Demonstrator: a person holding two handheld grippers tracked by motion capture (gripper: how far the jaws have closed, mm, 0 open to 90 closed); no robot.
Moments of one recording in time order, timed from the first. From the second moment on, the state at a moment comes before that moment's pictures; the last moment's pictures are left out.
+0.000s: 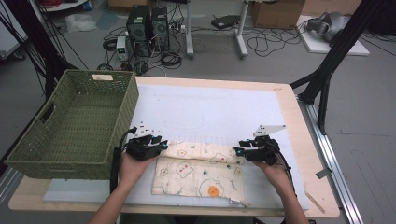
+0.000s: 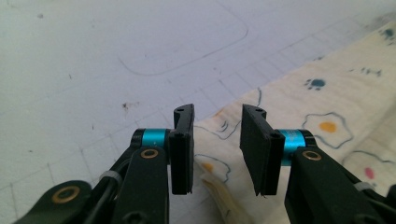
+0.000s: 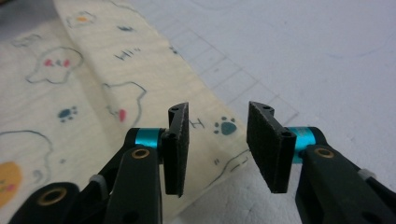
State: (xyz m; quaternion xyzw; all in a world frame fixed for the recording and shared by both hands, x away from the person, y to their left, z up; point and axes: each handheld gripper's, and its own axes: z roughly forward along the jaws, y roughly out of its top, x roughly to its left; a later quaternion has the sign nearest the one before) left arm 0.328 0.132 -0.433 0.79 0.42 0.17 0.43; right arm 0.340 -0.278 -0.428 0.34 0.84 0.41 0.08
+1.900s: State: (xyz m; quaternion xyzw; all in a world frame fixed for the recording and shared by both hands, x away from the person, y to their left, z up) left arm 0.247 0.161 -0.413 0.78 0.34 0.15 0.50; right arm 0.252 -0.288 -0.404 0.25 0.85 0.46 0.06
